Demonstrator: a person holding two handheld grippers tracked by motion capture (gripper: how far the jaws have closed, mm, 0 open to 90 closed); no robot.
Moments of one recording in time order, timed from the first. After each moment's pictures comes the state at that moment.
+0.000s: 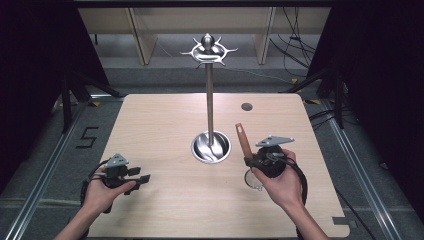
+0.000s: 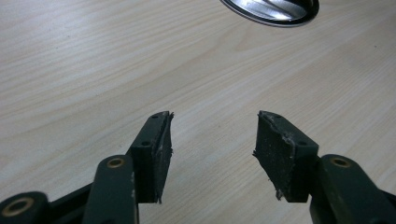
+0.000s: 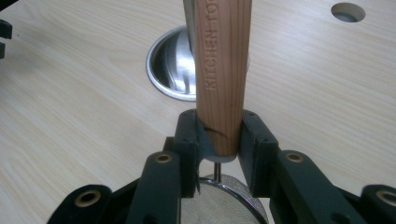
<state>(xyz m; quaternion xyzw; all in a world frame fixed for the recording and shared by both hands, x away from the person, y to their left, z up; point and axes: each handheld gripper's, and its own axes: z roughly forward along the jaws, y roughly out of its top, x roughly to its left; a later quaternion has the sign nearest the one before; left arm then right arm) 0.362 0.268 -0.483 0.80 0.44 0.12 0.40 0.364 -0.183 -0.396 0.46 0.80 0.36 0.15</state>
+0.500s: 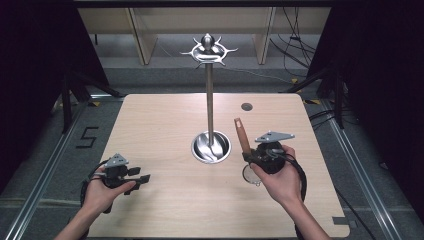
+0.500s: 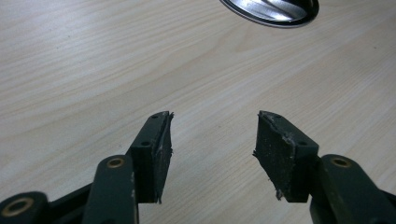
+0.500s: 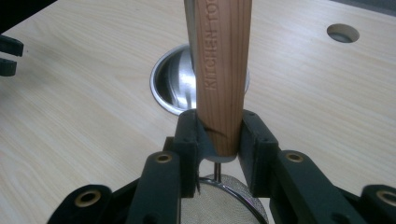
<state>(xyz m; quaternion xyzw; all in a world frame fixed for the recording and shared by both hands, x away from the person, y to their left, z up) 0.361 0.267 -0.483 0.79 0.44 0.13 0.40 0.367 -0.179 -0.384 0.45 0.80 0.37 0.16</state>
